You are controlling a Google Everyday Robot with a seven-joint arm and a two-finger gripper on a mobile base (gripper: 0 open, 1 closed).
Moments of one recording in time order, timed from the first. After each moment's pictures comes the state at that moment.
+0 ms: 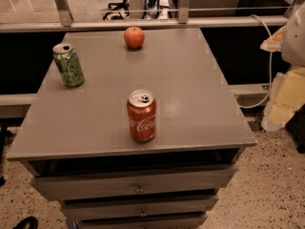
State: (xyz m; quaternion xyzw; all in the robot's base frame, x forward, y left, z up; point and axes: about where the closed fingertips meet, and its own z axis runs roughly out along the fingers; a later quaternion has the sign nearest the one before) arm 0.438 -0.217 0.976 -0.60 0.78 -0.03 0.16
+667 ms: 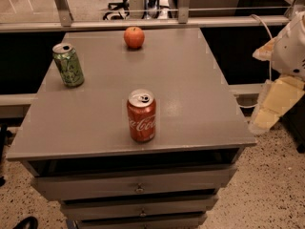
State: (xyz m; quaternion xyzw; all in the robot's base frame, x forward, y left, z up) arm 0.447 -0.208 0.955 -0.59 0.79 0.00 0.18
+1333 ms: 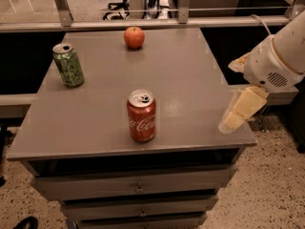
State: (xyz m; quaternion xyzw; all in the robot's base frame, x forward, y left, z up) arm 0.478 -0.175 0.911 -0.57 0.78 0.07 0.24
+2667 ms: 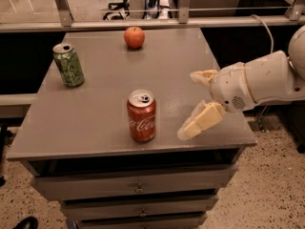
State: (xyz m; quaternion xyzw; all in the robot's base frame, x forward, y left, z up) arm 0.487 -0.084 0.883 -0.56 0.70 0.23 0.38
